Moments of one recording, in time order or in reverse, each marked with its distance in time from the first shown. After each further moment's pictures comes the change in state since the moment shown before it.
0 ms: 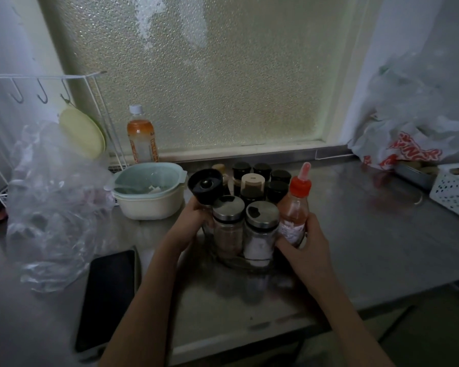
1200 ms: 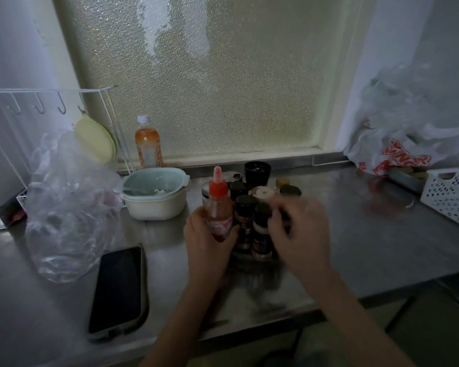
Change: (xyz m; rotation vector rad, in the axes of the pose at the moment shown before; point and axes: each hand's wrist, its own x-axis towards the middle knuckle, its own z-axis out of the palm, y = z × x) left_hand -0.068 -0.010 0.053 0.509 0.555 0.323; right_hand -0.011 -0.080 -0.015 -0.345 0.185 -0.595
